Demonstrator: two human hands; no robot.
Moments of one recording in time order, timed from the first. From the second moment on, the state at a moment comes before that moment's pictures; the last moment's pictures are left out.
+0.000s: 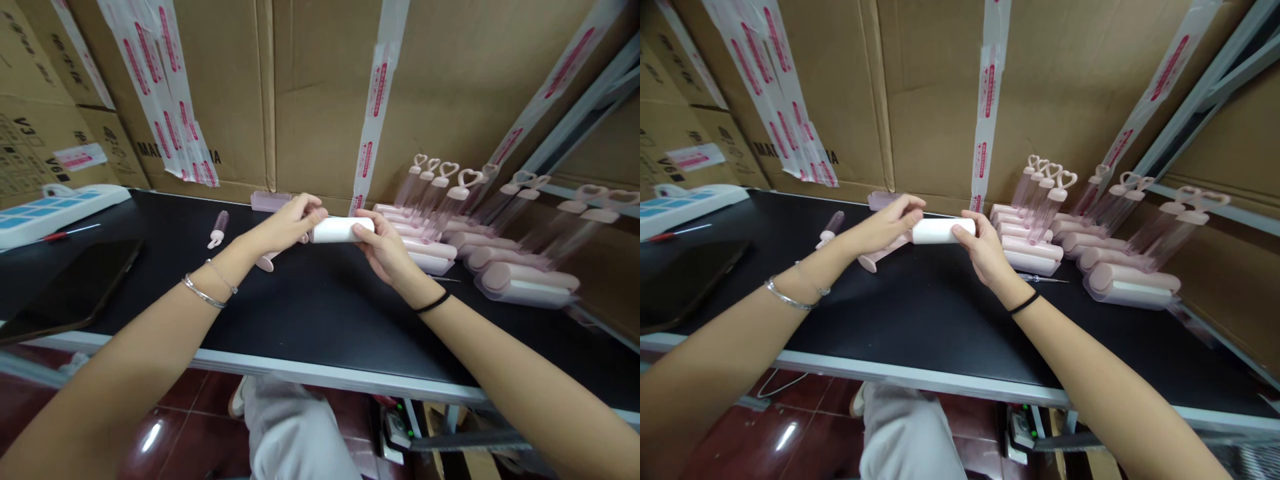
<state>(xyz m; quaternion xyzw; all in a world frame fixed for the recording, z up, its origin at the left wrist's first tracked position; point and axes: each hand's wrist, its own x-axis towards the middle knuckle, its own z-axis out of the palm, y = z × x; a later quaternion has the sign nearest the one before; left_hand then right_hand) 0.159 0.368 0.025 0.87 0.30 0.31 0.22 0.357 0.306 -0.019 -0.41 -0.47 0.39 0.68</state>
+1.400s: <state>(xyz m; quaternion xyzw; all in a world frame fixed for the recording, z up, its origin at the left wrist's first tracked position) 0.205 0.345 -0.011 0.66 0.27 0.49 0.50 0.356 0.295 -0.013 -0.37 -0.62 0.31 0.62</state>
